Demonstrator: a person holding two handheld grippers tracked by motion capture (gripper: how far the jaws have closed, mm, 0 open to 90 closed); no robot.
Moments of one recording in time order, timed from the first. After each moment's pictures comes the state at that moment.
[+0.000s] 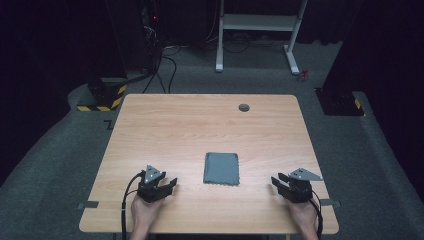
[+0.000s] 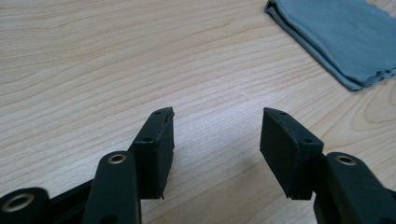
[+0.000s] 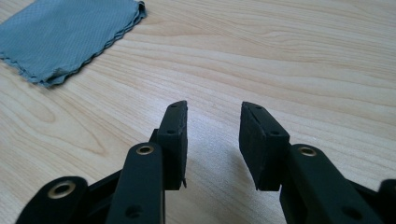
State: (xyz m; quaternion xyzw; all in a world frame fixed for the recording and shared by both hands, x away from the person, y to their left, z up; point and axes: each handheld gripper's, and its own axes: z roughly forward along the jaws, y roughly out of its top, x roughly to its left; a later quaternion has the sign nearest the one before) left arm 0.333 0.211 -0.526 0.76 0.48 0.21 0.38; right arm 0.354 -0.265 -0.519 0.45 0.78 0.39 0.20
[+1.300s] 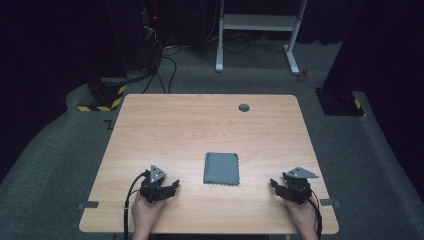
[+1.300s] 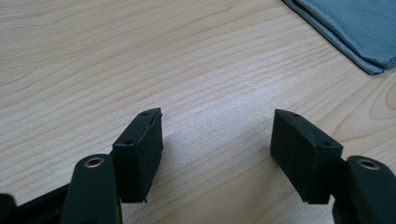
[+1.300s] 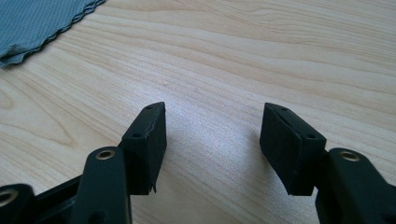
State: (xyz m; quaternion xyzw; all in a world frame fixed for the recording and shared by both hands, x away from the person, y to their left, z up) left arm 0.336 0.203 -0.528 0.77 0.48 0.22 0.36; right arm 0.359 -0.262 -0.522 0.47 0.79 0.34 0.21
